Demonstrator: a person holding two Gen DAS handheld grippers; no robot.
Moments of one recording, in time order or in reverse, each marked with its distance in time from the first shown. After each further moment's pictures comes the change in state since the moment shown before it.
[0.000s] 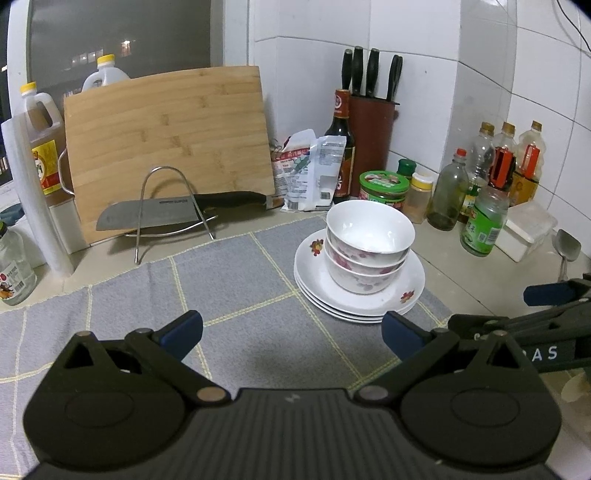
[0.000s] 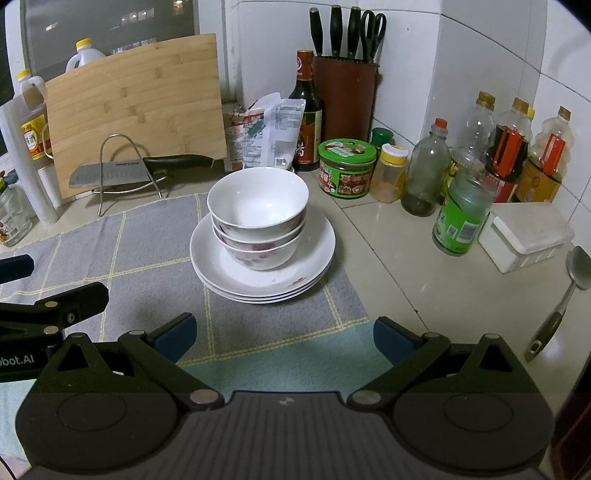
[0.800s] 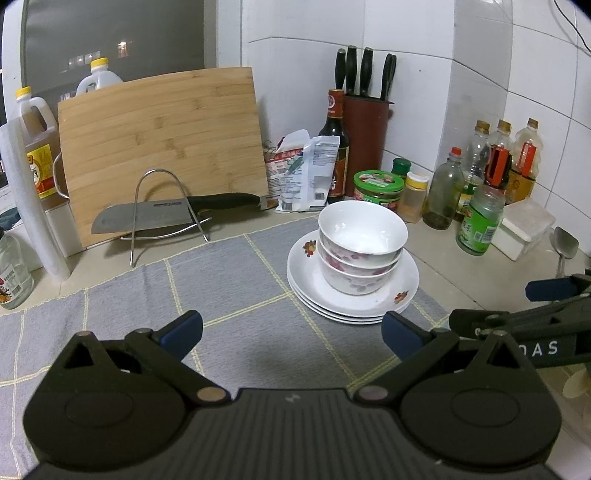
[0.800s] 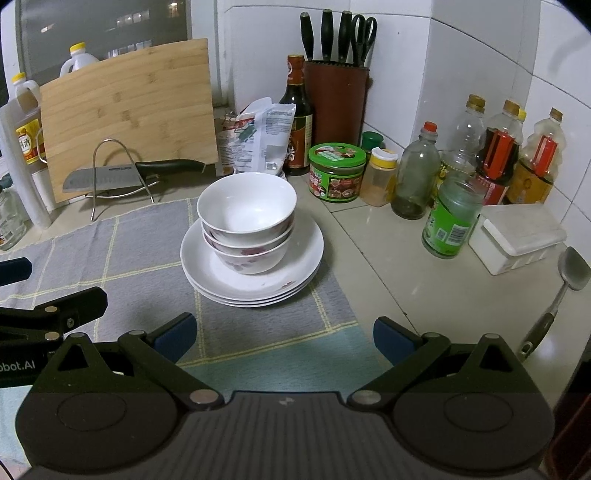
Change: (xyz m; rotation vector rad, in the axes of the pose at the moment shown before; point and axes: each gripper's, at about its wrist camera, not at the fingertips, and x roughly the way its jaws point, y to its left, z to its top) left arm -0.001 -0.004 0.002 0.014 0.002 -0.009; right arm -0.005 -0.004 0.000 0.009 -0.011 -0.025
